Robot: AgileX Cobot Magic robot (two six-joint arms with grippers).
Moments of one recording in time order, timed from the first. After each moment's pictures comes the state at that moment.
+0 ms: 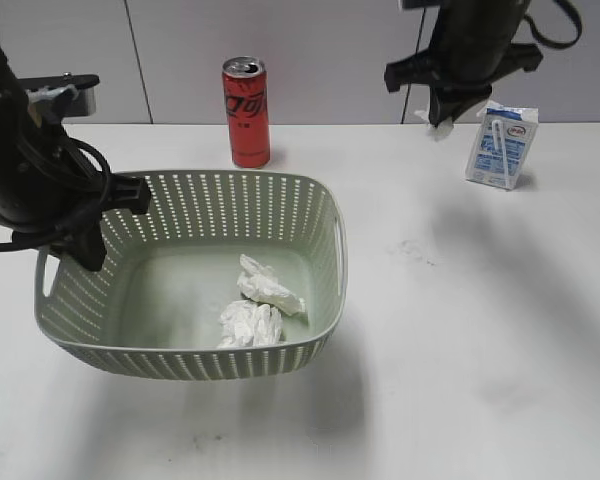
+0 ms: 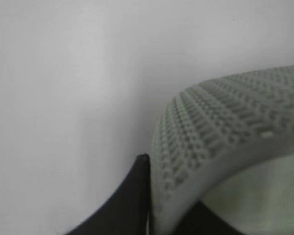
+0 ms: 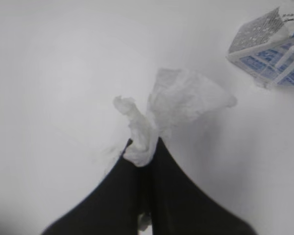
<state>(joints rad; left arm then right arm) -0.49 1.60 -1.09 -0.07 0.94 -0.27 0.39 2.12 -1.88 -0.06 1.08 0.23</state>
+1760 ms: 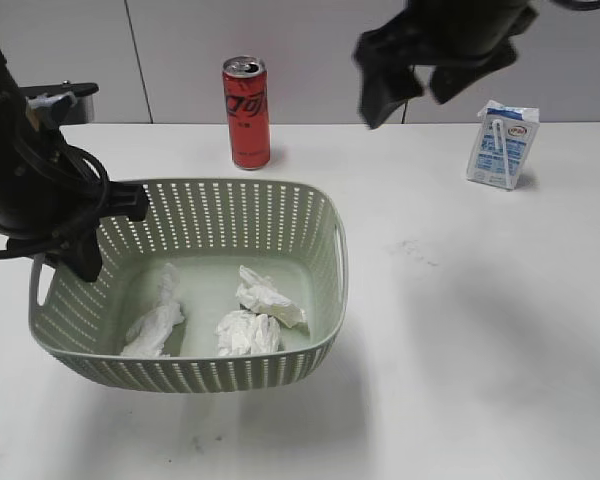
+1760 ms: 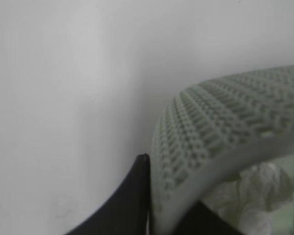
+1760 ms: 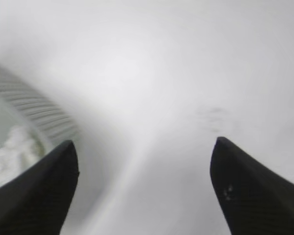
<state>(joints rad) -0.49 1.60 -1.09 -0.09 0.98 -0.27 0.57 1.76 -1.59 0.07 1.03 0.04</state>
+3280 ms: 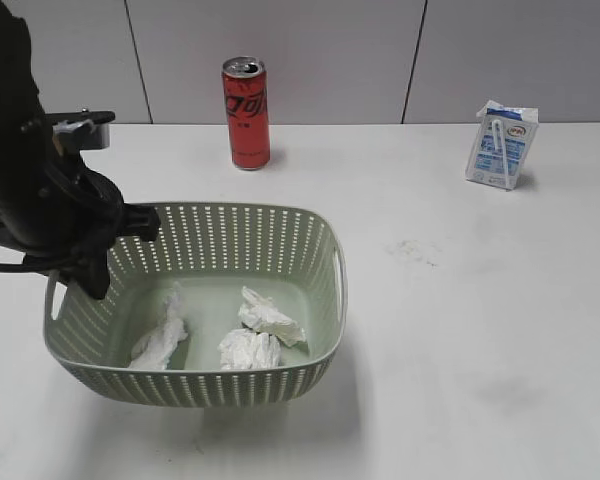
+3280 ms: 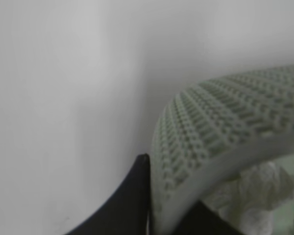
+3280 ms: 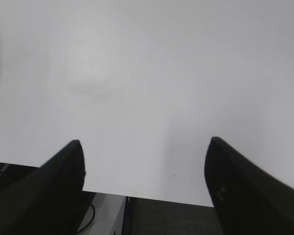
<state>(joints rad) -0.49 1.67 -1.09 -0.09 0.97 -0.27 0.07 1.01 -0.87 0.13 1.10 -0.08</state>
